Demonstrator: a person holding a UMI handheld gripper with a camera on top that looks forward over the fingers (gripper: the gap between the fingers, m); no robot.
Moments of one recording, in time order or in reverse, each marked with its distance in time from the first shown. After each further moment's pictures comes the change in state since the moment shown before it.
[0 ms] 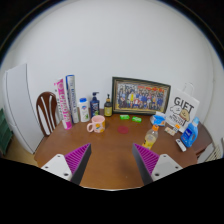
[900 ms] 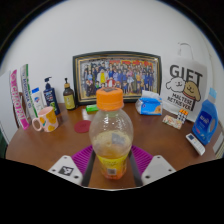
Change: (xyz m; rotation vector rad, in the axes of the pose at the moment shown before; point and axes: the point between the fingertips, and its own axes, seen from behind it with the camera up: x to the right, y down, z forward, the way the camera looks) arm 0.210 0.094 0.295 0.025 0.022 0.109
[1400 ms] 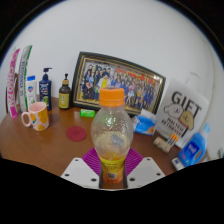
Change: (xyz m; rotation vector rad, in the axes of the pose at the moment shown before) arm -0.006 -0.054 0.016 0.027 0.171 -0.231
